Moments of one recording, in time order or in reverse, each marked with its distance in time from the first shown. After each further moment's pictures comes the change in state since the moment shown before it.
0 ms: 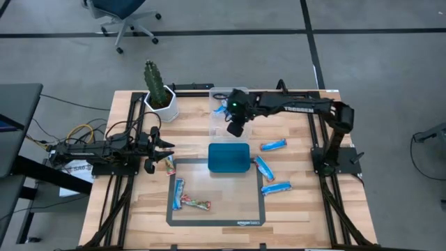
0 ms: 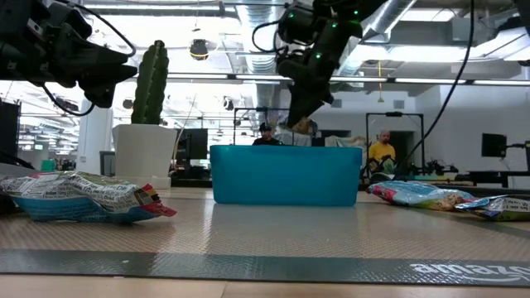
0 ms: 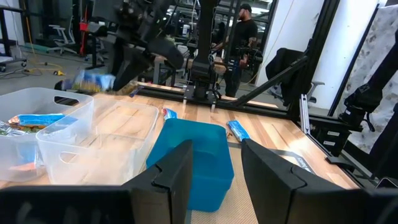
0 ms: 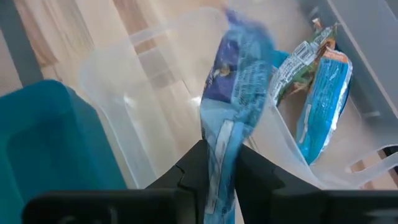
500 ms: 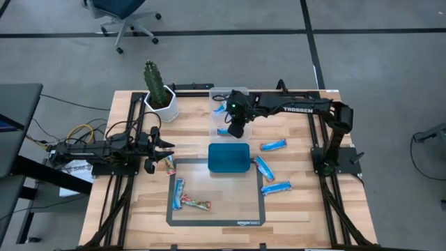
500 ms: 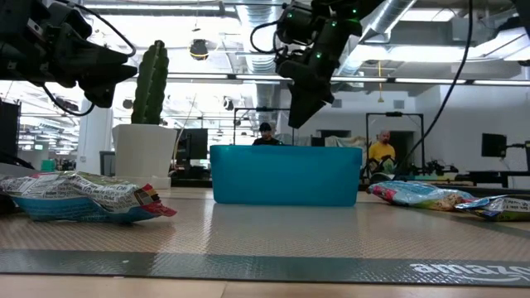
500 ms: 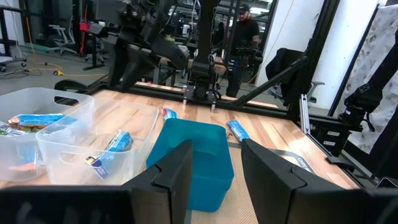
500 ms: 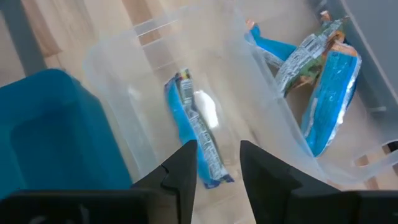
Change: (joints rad) left arm 0.000 0.000 0.000 0.000 0.000 0.000; right arm 0.012 0.005 0.012 -0.034 0.003 0.001
